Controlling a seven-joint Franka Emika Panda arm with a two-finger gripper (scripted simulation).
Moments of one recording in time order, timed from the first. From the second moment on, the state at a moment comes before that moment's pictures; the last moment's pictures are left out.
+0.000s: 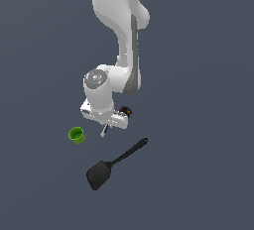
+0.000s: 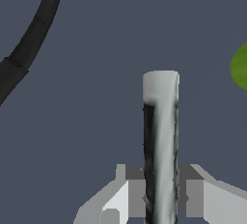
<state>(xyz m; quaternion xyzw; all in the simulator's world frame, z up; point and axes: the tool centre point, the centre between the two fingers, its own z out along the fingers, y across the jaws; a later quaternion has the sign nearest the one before) 0.004 -0.094 0.067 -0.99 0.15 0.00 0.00</state>
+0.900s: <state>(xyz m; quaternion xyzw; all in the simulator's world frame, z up) -0.063 -0.074 0.199 -0.99 0.15 0.00 0.00</state>
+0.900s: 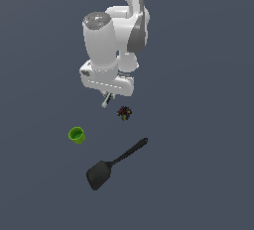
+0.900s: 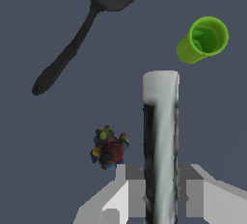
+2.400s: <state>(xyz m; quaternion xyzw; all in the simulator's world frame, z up) -0.144 -0.049 0.379 -0.99 0.15 0.00 0.00</state>
